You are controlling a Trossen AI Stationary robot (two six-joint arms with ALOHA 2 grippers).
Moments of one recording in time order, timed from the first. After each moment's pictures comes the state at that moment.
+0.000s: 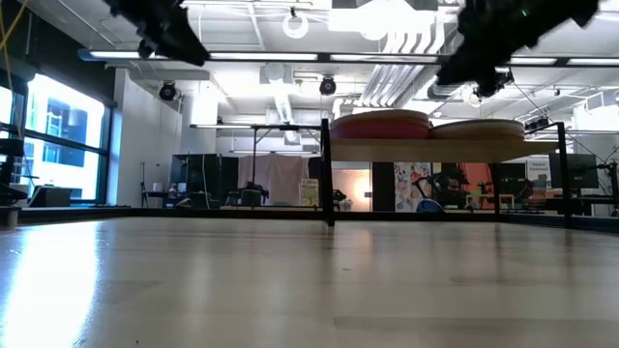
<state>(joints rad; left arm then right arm) 0.41 0.84 0.92 -0.55 -0.21 -0.13 -0.51 0.78 0.76 -0.47 -0.24 0.19</state>
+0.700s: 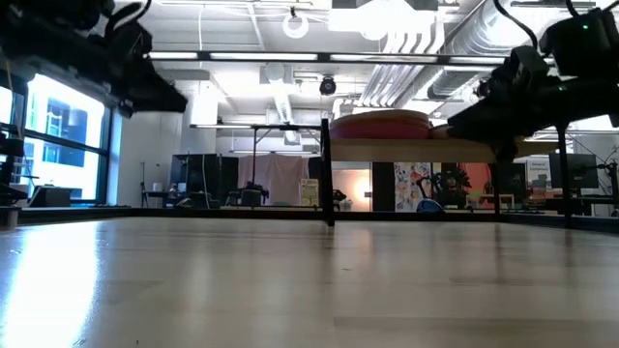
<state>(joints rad) 0.40 0.48 0.34 -0.17 -0.03 -0.14 -0.36 0.56 0.05 0.37 -0.17 0.48</state>
